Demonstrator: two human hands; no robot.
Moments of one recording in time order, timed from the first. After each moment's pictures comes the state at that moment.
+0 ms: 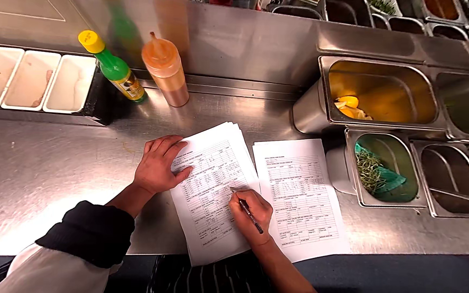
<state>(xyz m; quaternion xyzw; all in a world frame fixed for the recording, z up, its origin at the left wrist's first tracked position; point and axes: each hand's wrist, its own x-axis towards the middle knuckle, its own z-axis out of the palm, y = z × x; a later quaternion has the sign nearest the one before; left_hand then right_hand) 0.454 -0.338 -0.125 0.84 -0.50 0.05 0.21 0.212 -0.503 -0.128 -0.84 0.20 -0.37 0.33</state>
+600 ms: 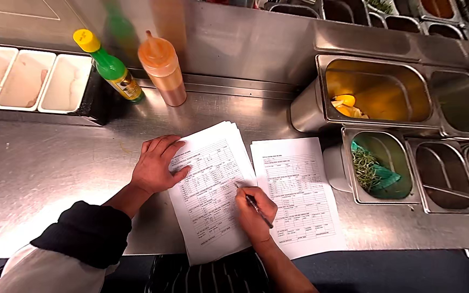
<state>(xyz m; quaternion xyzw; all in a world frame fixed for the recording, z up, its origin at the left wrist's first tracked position) 0.453 -0.339 -0.125 0.84 -0.50 0.04 0.21 0.209 -0.506 -0.126 -0.78 0.28 -0.39 0.40</state>
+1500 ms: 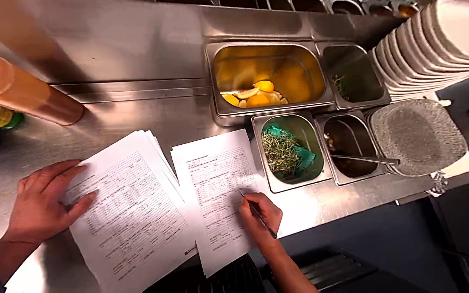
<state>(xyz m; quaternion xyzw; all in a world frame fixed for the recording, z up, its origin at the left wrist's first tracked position) 0.460 -0.332 -0.131 0.84 -0.51 0.03 0.19 0.075 -0.640 -0.129 -0.80 0.33 -0.38 0.33</state>
